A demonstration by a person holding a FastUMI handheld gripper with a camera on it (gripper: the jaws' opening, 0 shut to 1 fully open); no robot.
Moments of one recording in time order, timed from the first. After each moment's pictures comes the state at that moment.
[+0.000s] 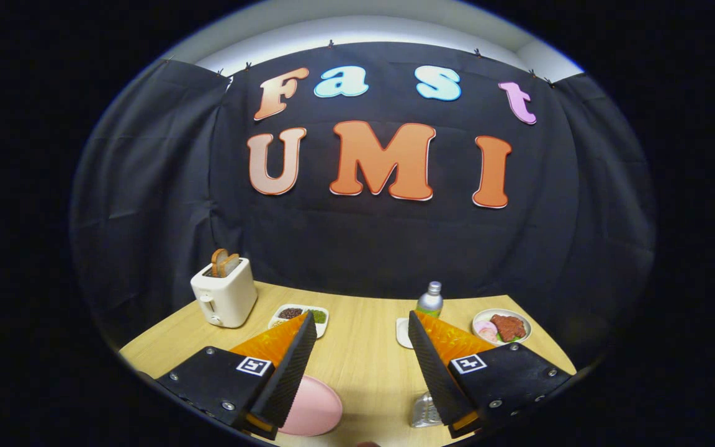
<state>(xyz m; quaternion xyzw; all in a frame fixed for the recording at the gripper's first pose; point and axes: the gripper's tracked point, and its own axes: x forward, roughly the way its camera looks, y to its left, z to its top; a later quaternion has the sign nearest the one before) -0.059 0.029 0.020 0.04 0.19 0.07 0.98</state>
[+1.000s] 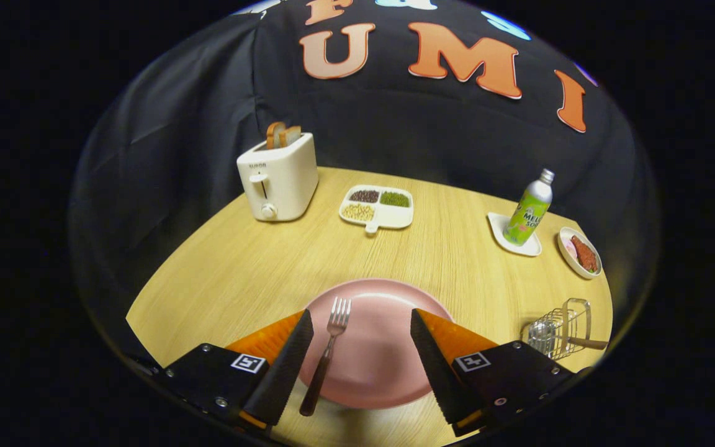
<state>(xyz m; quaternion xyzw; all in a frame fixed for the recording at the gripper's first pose) -0.143 0.171 -0.138 -0.01 0.44 0.17 0.88</state>
